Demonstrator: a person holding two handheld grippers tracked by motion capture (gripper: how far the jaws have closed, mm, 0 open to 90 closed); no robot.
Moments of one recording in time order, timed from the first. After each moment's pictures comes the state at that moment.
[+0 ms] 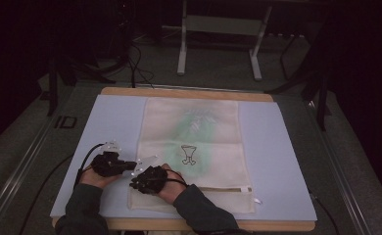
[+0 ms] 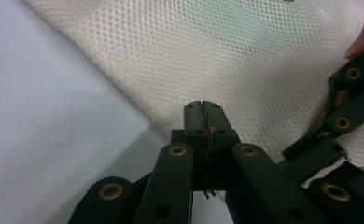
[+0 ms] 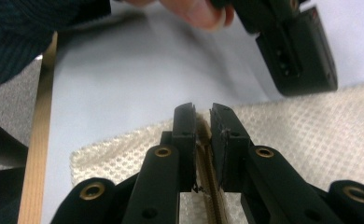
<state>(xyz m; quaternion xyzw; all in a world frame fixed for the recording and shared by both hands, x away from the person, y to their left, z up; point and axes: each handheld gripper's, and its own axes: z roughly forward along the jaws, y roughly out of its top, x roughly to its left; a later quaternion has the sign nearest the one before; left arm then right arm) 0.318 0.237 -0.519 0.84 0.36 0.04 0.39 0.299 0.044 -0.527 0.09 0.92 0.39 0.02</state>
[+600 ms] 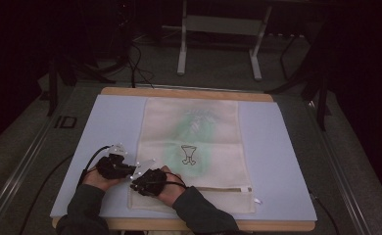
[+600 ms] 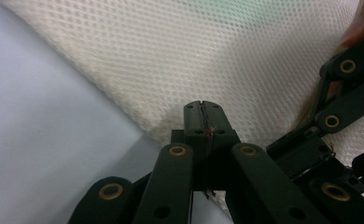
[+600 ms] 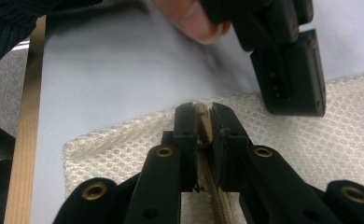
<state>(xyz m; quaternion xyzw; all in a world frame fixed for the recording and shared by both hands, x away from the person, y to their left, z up) 0.318 0.224 -0.526 0.87 0.34 0.01 0.36 0.293 0.046 -0.533 0.09 0.92 0.37 0.03</state>
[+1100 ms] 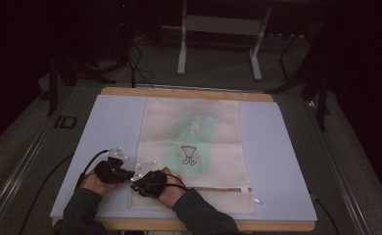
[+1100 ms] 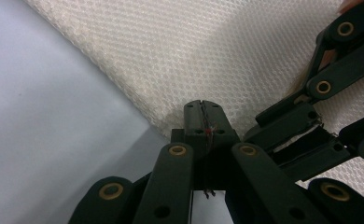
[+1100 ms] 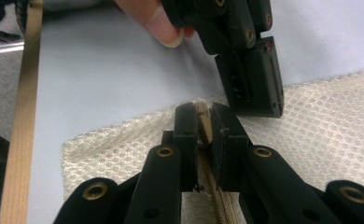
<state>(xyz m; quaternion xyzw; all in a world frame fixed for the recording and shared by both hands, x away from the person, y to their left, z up) 0.306 0.226 -0.526 0.88 0.35 0.00 0.33 0.288 0.044 -0.534 0.09 0.92 0.38 0.05</state>
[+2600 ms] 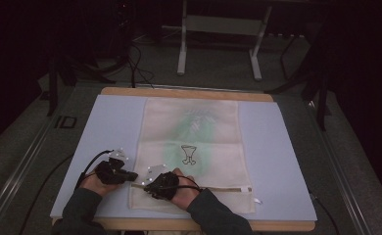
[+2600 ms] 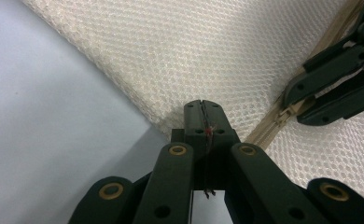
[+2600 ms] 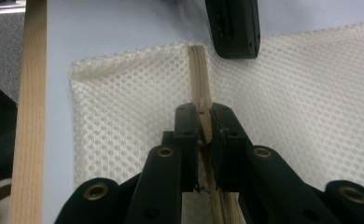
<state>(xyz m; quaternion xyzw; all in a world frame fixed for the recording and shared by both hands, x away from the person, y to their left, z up) 0.305 0.223 -0.524 0.88 0.34 0.00 0.32 0.281 0.011 -0.524 0.07 0.94 0.34 0.07</state>
